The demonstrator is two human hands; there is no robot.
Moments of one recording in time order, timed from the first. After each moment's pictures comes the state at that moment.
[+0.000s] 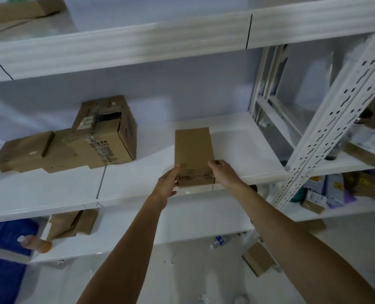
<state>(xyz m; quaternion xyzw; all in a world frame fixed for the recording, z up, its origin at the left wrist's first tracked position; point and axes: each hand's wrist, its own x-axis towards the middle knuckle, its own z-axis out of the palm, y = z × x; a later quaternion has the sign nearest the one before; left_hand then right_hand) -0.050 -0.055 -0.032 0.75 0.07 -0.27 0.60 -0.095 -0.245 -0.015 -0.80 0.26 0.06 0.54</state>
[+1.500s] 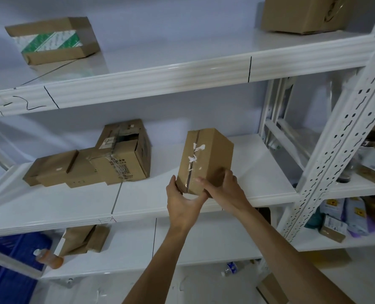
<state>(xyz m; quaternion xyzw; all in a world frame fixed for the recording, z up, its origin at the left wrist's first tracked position) -0.119 -0.074 0.008 0.80 -0.01 0.04 0.59 -0.135 -0.210 0.040 -0.83 0.20 -0.02 0.51</state>
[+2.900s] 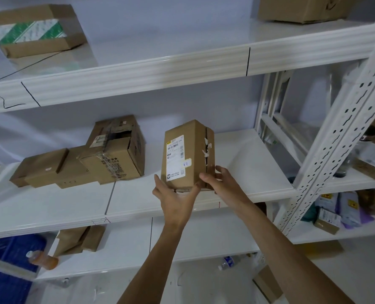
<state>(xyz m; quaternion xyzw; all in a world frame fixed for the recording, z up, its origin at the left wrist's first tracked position) -0.100 -0.075 0.007 0.81 0.05 0.01 0.59 -0.124 -0.223 0.032 -0.74 0.17 0.01 0.65</state>
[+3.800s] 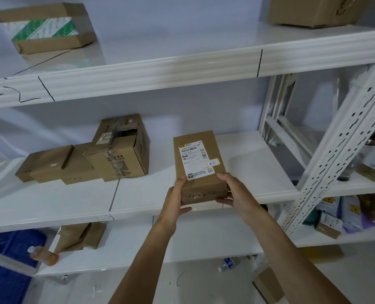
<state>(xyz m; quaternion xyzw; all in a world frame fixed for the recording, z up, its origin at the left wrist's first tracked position) -0.097 -0.045 0.020 0.70 0.08 -0.22 0.68 -0.132 -0.228 0.020 -0.63 0.23 0.04 0.74</state>
